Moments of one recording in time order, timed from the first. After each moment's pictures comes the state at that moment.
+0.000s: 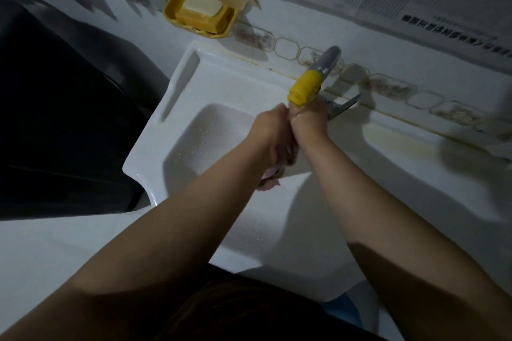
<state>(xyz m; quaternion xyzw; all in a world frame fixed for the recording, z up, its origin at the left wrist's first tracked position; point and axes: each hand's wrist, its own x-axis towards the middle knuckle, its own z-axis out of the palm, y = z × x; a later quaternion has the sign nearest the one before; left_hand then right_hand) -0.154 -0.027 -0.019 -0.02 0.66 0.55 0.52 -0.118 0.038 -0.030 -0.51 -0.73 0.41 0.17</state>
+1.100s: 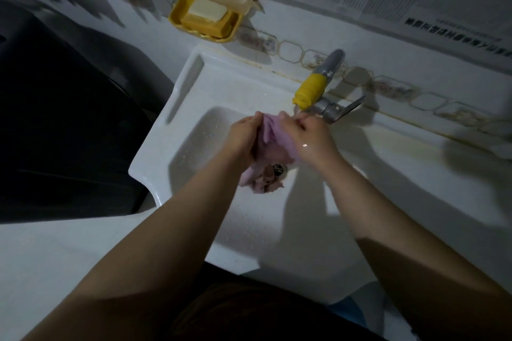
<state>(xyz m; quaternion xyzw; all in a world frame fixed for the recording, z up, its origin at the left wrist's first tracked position) -0.184 -0.061 -0.050 -0.03 0.67 0.57 0.47 -0.086 0.021 -0.021 -0.43 -0.76 0.48 0.06</state>
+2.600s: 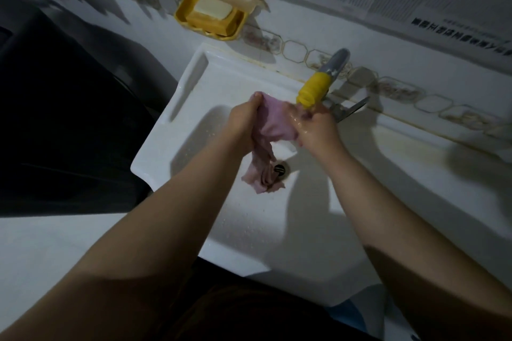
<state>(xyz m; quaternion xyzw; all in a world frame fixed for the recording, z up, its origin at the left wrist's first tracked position) -0.206 -0.045 -0.048 -0.07 0.64 0.59 0.48 -0.094 0.035 -0.025 -0.41 -0.75 0.51 0.12</state>
